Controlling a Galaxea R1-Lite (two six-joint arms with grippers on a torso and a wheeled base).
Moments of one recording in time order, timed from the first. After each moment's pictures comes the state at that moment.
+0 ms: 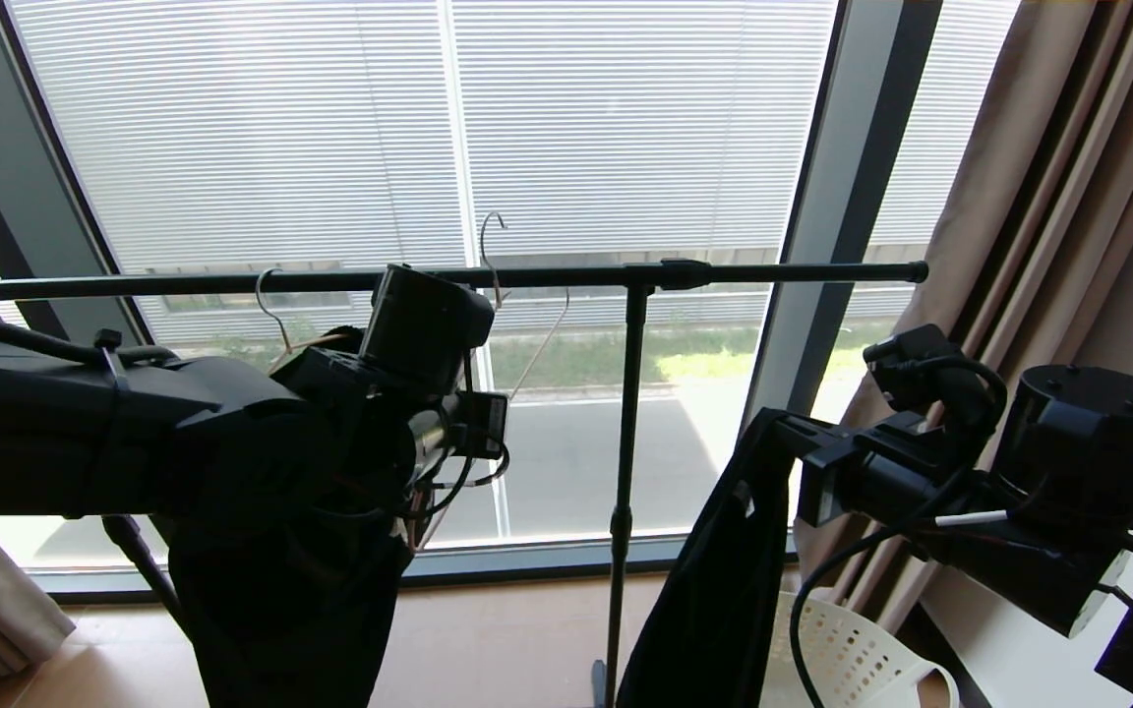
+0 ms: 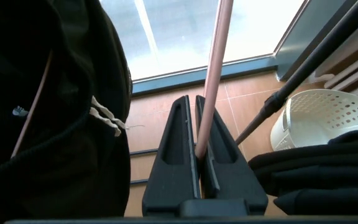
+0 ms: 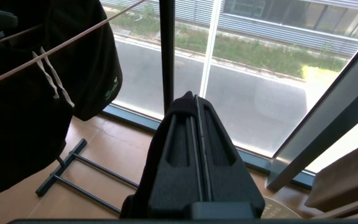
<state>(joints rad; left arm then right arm) -0.63 1.86 -1.16 -0.09 0.49 -0.19 0.52 1.66 -0.50 -0.97 -0.08 0.04</state>
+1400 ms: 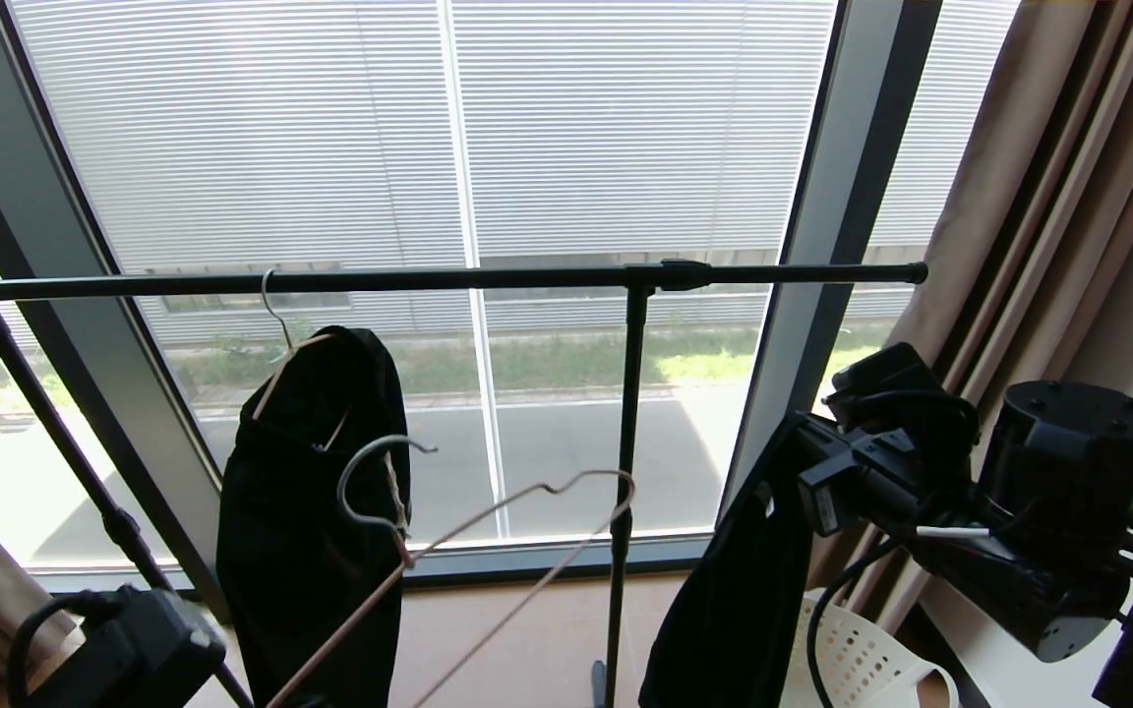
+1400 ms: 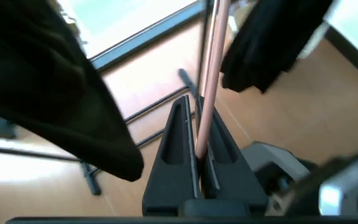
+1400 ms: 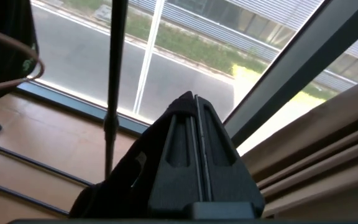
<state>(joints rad) -0.77 1.08 -0.20 -0.30 0.10 -0.05 0.58 1.67 -0.49 -0.97 -0.37 -0.24</state>
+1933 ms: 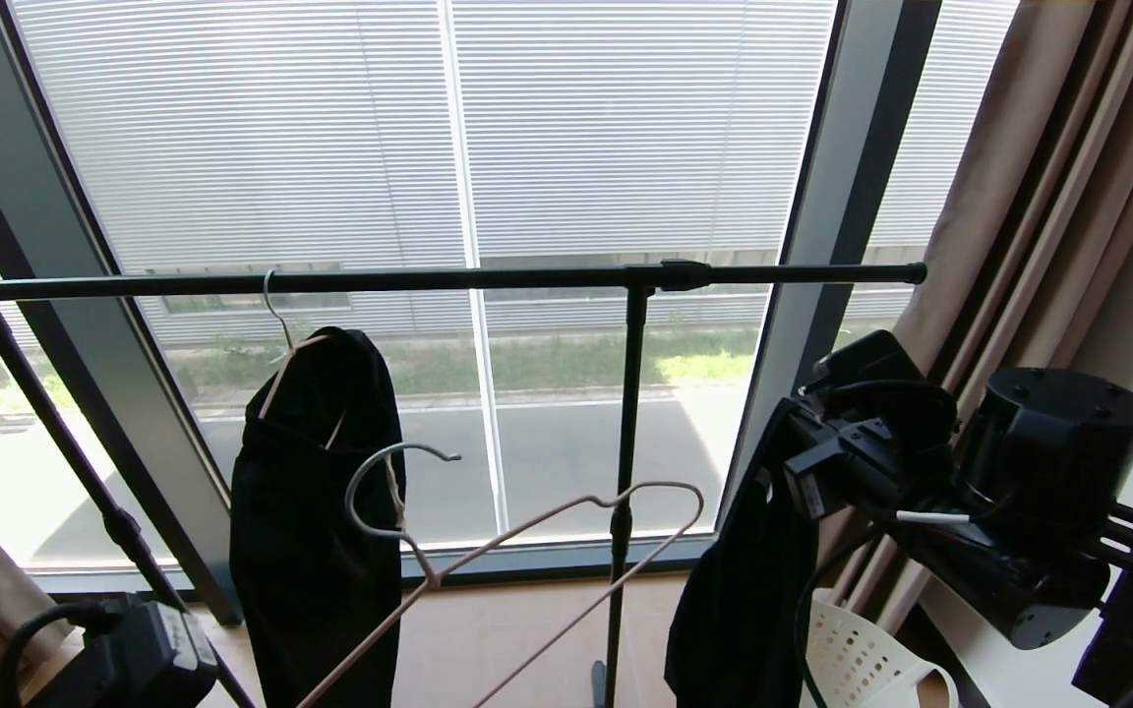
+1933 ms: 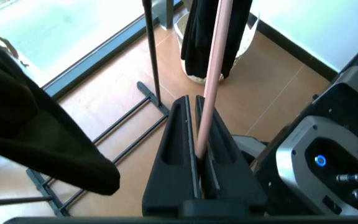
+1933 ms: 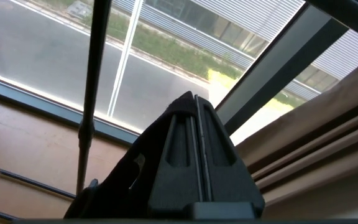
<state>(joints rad) -0.77 1.10 -0.17 -0.43 0.00 -0.04 0.60 1.69 -0.54 -0.96 -0.43 -0.28</state>
